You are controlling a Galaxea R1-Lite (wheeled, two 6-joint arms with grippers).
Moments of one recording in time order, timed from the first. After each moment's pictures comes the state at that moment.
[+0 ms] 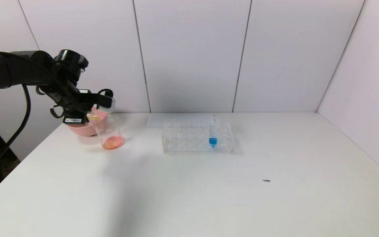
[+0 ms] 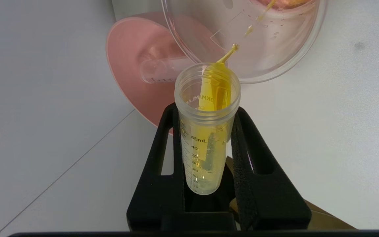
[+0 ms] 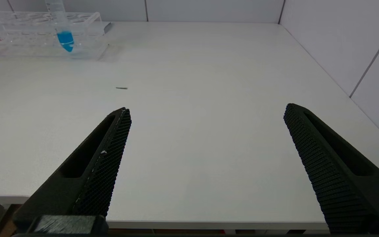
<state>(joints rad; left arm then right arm) -0.01 2.14 -2.00 0.73 0.16 1.50 0.00 0.00 0.00 0.00 0.00 0.00</state>
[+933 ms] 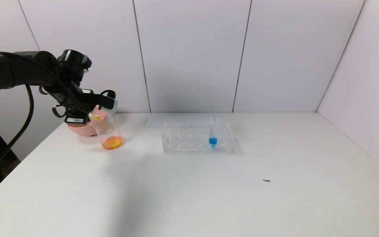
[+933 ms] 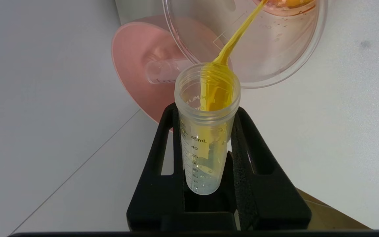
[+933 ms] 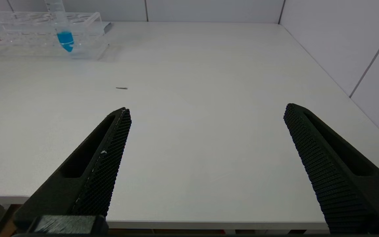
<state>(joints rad) -0.02 2.15 -2.00 0.73 0.19 1.52 0.00 0.00 0.00 0.00 0.00 0.00</state>
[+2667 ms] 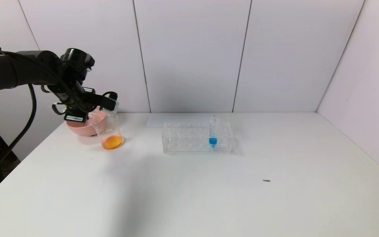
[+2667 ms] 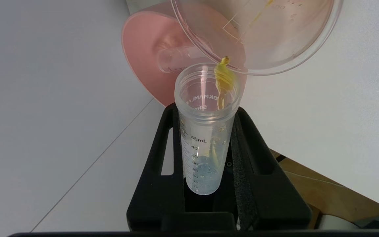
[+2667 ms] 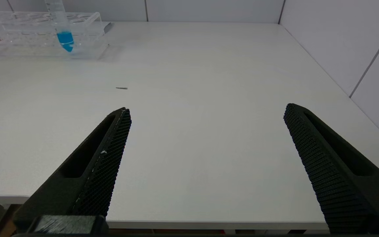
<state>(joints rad) -0.05 2.14 -2.00 0.70 0.27 1.58 0.00 0.00 0.00 0.00 0.00 0.00</state>
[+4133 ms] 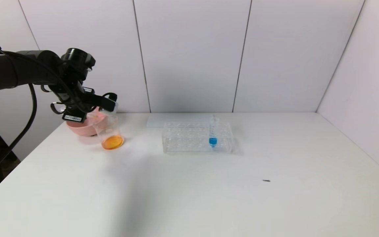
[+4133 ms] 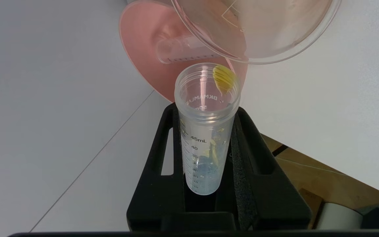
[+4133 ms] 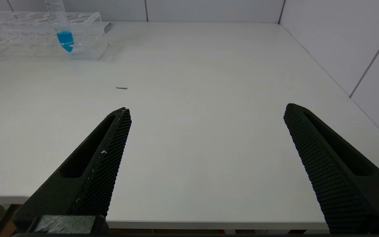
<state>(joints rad) -0.05 2.14 -1.99 0.71 0.32 1.60 0.00 0.00 0.00 0.00 0.00 0.00</state>
